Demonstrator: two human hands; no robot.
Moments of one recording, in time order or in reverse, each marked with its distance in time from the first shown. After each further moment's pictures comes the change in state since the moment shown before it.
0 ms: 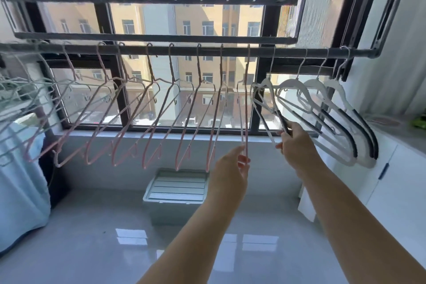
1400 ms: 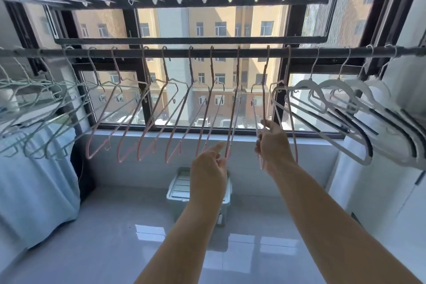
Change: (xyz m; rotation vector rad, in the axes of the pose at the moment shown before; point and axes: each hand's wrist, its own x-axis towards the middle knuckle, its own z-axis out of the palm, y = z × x) left_hand -0.013 -0.059 -0.110 0.092 0.261 -0.057; right_hand -0.039 -0.070 0.123 0.447 -0.098 0.161
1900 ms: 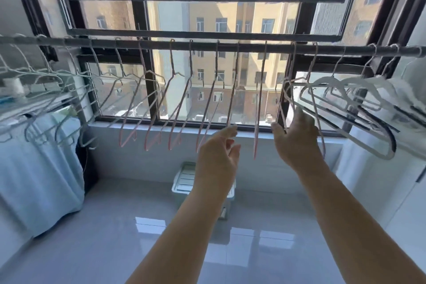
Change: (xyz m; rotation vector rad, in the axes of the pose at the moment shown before) left_hand -0.006 -0.010 -0.063 -0.099 -0.033 0.104; right_hand -0.051 -0.016 0.017 -0.877 0.173 -0.302
